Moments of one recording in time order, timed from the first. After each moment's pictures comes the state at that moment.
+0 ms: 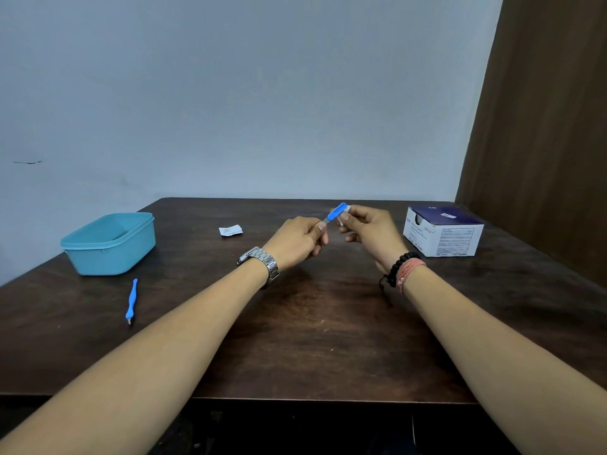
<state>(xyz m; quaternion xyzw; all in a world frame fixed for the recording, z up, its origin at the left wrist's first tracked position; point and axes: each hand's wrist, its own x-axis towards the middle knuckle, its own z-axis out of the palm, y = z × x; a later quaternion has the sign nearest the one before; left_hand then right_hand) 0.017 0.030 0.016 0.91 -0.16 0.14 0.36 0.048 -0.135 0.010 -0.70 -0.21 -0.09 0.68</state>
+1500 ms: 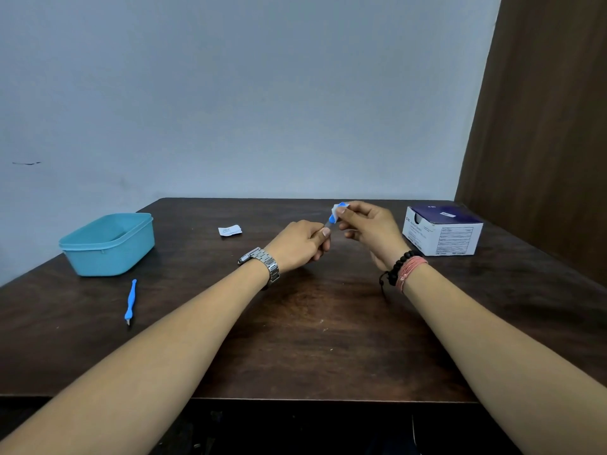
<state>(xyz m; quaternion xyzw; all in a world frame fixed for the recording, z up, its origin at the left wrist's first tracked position) 0.017 0.026 0.014 0.92 -0.17 0.12 0.32 0.044 -0.135 0.016 -0.66 -0.18 -0.06 0.73</state>
